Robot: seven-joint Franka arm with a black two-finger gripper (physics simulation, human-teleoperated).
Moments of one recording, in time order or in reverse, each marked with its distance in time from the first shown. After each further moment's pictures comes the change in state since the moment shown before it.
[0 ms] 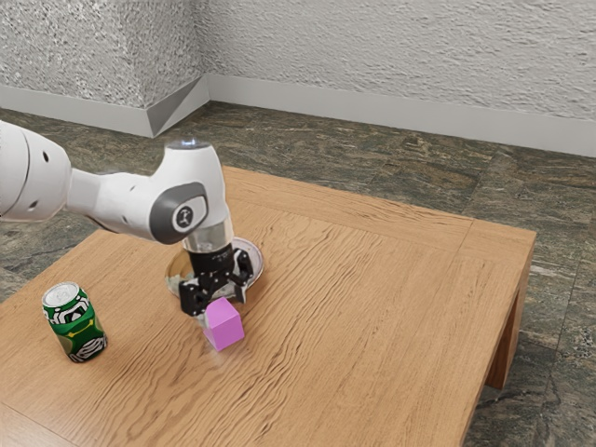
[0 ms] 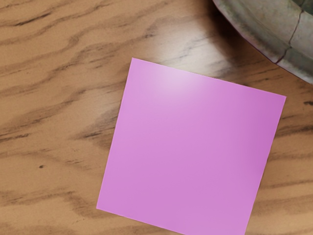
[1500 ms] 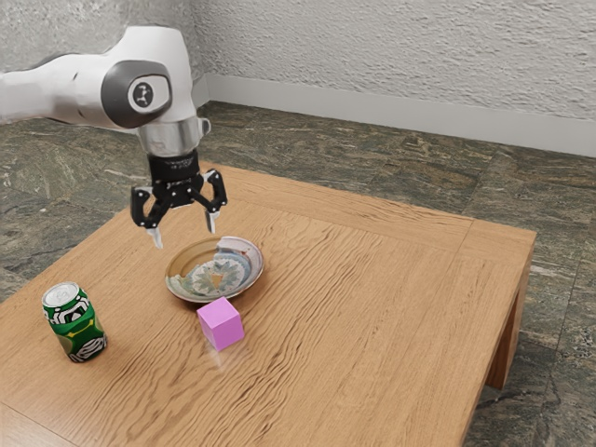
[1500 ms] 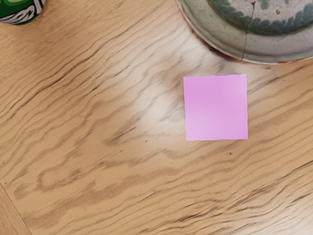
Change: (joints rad) arm 0.081 -0.174 -0.034 0.290 -0.011 -0.549 0.331
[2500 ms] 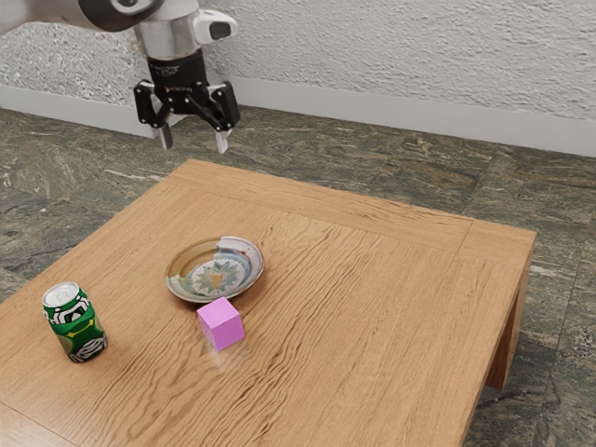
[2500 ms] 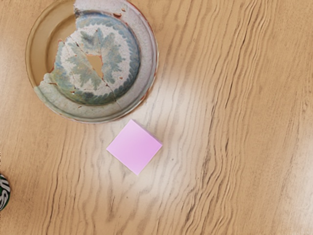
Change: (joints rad) arm -0.107 0.013 0.009 0.367 0.094 -0.149 0.707
